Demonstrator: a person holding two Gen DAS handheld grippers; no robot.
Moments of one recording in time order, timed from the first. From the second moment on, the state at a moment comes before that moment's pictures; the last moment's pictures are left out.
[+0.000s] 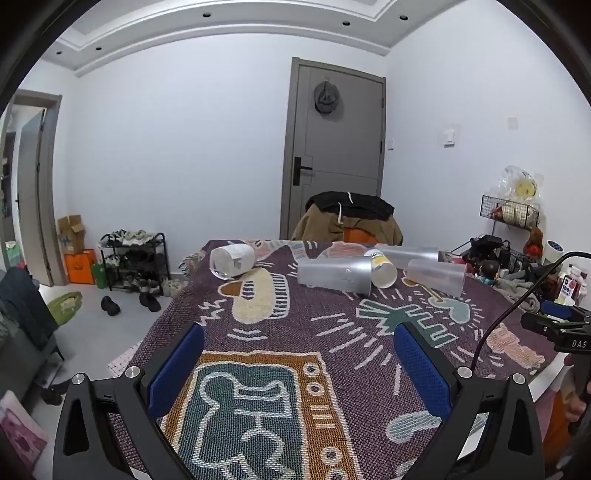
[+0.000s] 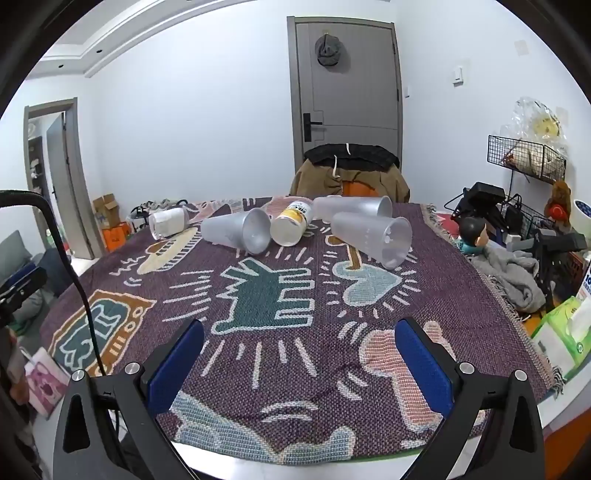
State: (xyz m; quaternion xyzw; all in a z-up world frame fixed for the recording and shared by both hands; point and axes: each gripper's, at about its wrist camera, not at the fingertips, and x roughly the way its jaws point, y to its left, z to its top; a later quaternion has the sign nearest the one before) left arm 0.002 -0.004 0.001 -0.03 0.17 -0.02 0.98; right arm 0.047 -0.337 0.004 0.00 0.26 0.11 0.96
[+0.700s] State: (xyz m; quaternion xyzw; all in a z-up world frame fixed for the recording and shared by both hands) left arm 0.000 -0.010 -0.001 -0.02 0.16 -0.01 0.99; right arm 0.048 -0.338 0.002 0.00 0.26 0.12 0.96
